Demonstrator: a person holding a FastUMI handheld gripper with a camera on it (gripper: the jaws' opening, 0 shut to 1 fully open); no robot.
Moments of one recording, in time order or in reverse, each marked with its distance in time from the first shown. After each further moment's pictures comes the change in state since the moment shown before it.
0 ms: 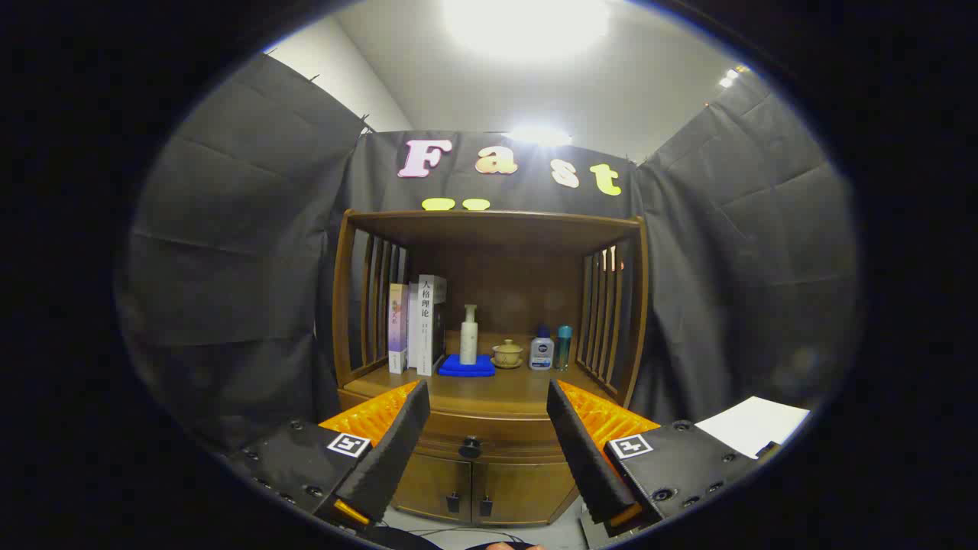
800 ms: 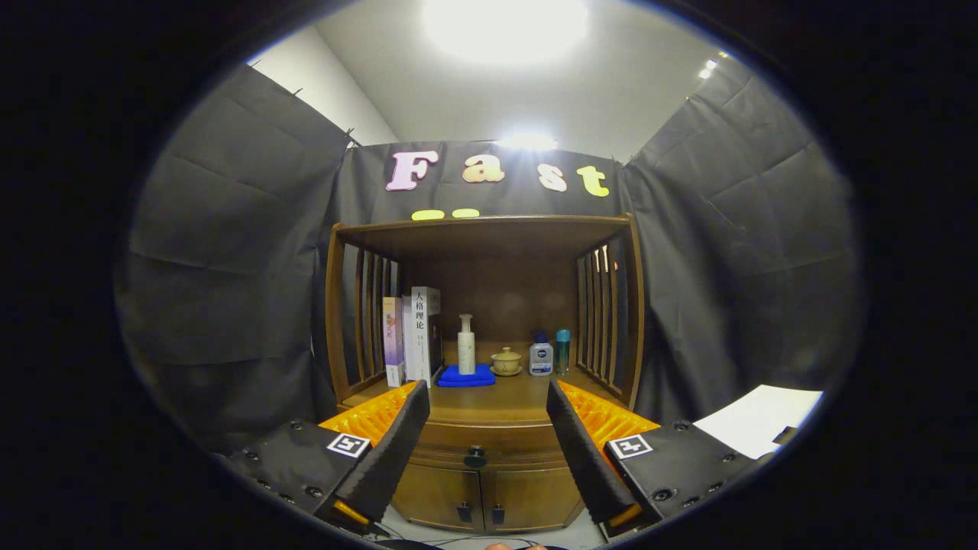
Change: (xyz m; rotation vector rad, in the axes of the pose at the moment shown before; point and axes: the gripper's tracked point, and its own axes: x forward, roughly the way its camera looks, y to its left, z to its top) arm 0.014 0.003 -0.010 0.065 -0.029 0.010
